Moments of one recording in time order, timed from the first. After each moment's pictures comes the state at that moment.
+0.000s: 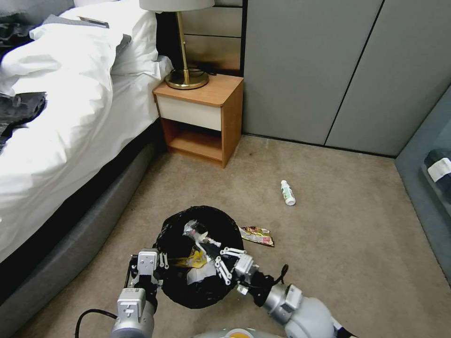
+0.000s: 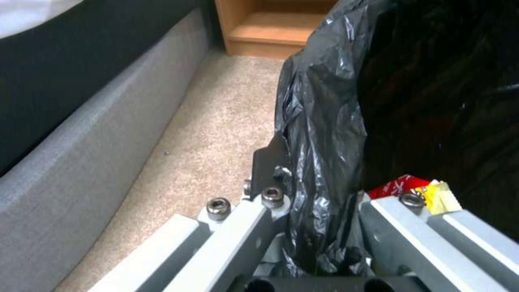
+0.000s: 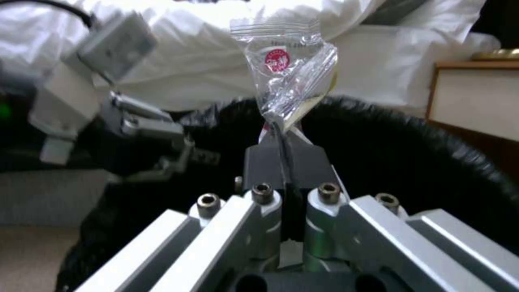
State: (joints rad) left arm 1.91 -1.51 -0.47 -2.31 0.08 0.25 -0.12; right arm -1.36 1.12 -0.08 1.85 0.22 0.38 -0.35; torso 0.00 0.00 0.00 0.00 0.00
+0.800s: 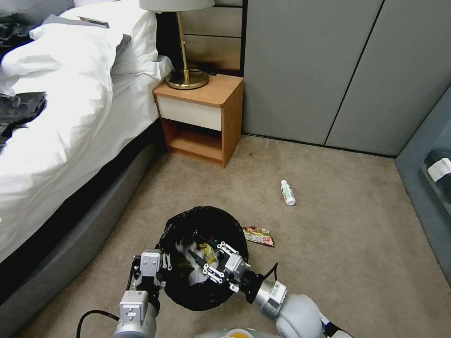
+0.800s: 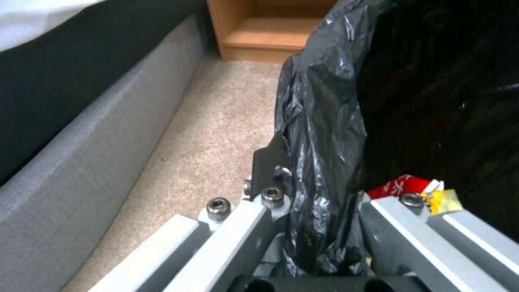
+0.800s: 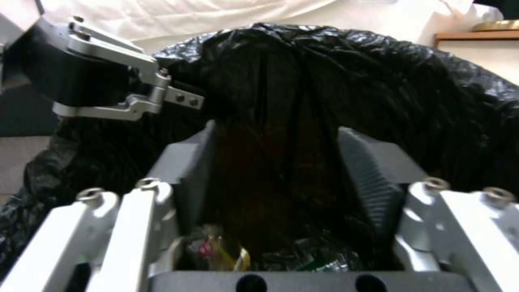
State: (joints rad) left arm 1.93 -1.50 -0.45 -2.33 0.11 0.24 -0.11; right arm -1.34 1.14 -0.08 1.81 0.17 0.34 -0.33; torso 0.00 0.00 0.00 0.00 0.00
